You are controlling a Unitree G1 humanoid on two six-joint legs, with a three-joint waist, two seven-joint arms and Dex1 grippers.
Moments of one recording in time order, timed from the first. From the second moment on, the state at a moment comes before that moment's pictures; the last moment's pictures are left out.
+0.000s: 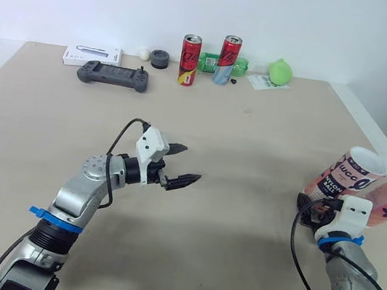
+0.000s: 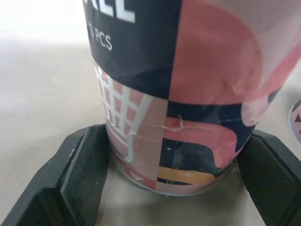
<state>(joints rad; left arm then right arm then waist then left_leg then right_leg) -0.43 0.34 -0.16 -0.08 -0.35 0.35 -0.84 -0.05 -0.40 -0.40 -0.06 0.30 0.44 0.22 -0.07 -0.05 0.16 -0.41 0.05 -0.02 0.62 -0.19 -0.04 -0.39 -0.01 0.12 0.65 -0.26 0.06</state>
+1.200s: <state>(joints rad) -0.43 0.34 -0.16 -0.08 -0.35 0.35 -0.84 0.10 -0.50 -0.43 -0.27 0.41 0.75 0.29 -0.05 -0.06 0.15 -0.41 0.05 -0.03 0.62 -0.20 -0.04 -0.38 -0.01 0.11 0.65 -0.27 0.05</state>
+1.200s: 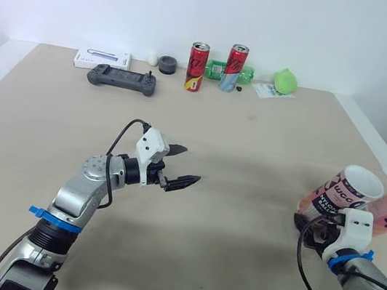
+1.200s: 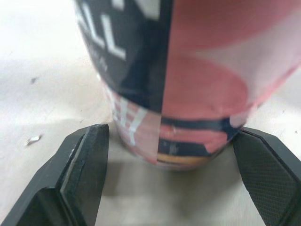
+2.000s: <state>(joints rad) -0.31 0.40 -0.04 -0.11 -0.36 0.35 -0.80 0.43 -0.66 -0.39 -0.58 0.60 0.71 0.70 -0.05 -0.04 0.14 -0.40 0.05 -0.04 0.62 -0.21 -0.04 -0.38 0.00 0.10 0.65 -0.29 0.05</state>
